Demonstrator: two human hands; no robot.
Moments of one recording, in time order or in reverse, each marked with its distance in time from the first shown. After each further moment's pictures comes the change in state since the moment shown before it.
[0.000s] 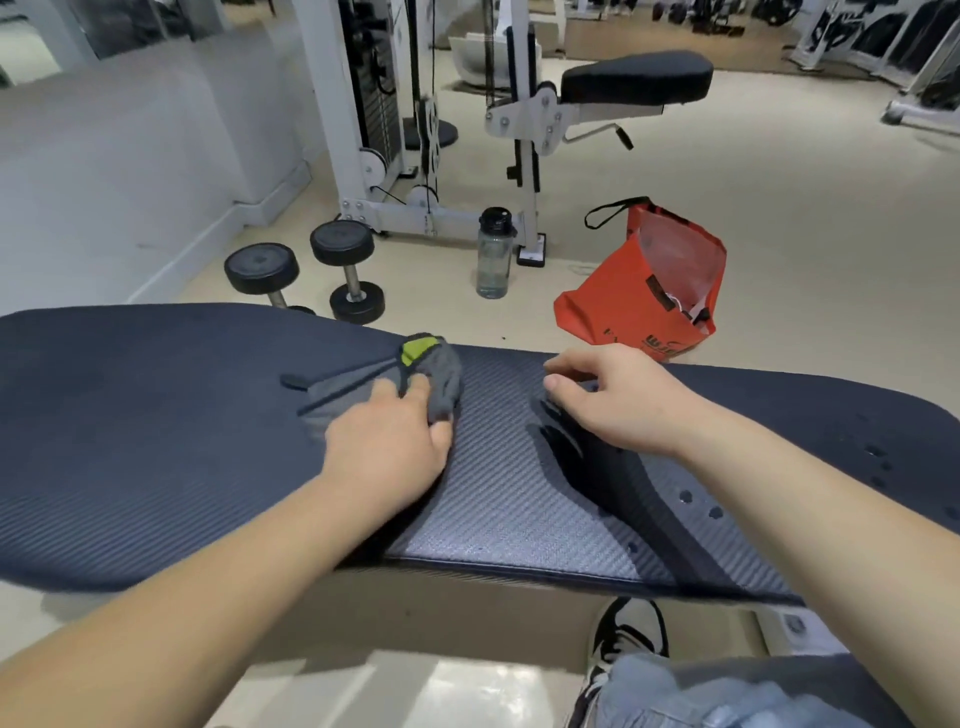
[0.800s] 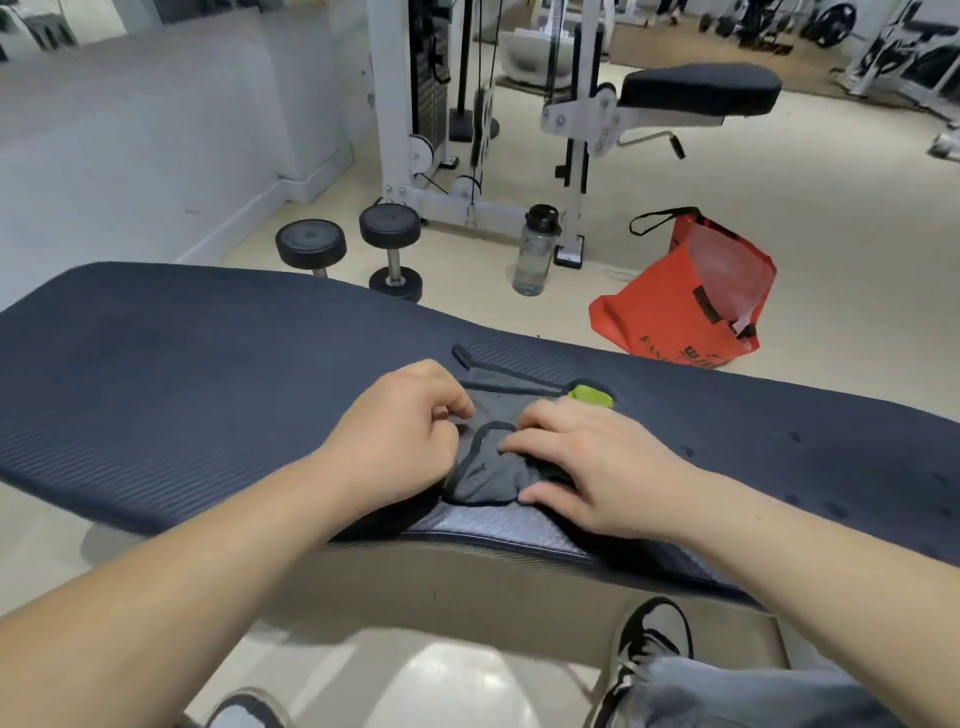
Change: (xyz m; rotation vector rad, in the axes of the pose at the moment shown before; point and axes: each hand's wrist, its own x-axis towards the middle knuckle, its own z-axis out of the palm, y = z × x) left_hand -0.029 -0.075 -0.018 -0.646 0.101 0.243; right_hand -0.012 -0.035 0.076 -0.487 -0.128 -0.599
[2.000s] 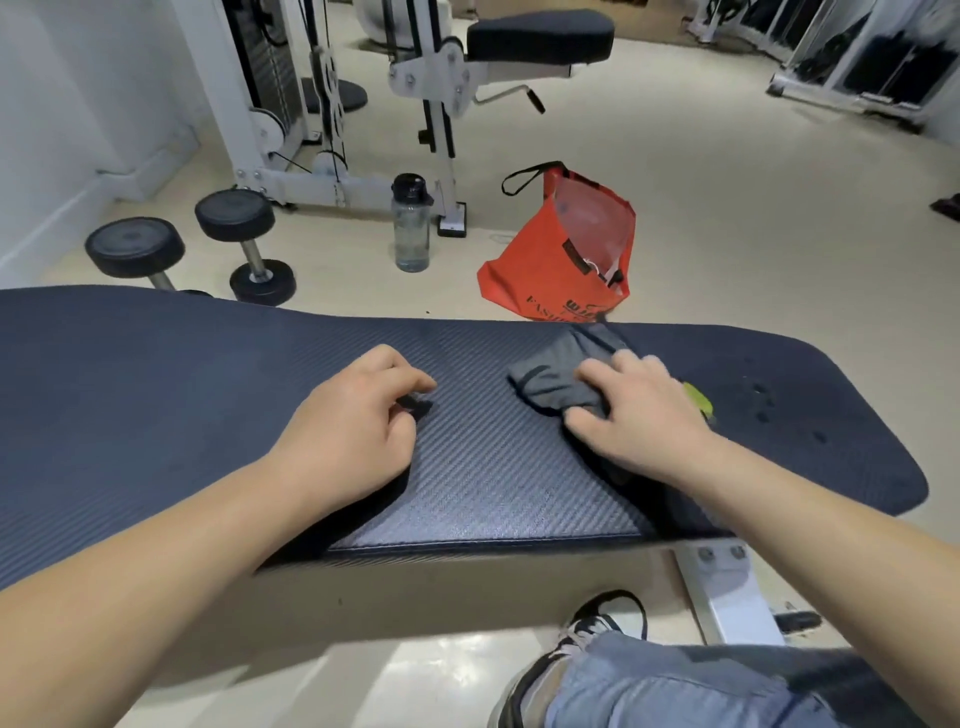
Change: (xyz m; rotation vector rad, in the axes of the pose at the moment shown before) left_hand 0.041 0.060 0.085 0.089 -0.072 0.211; right_hand -0.119 0.097 0.003 0.007 0.106 0.821
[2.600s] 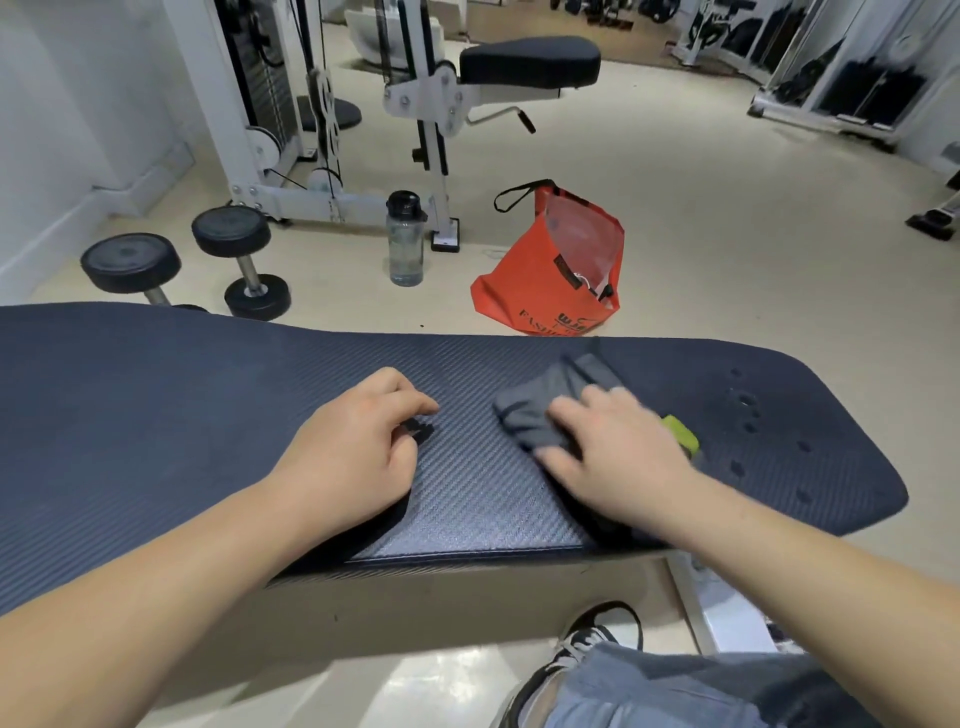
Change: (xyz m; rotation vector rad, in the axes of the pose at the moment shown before) left_hand -0.007 0.005 -0.002 0.015 -0.030 0.040; right_hand -0.025 -0.023 0.000 -0.063 0.003 -0.095
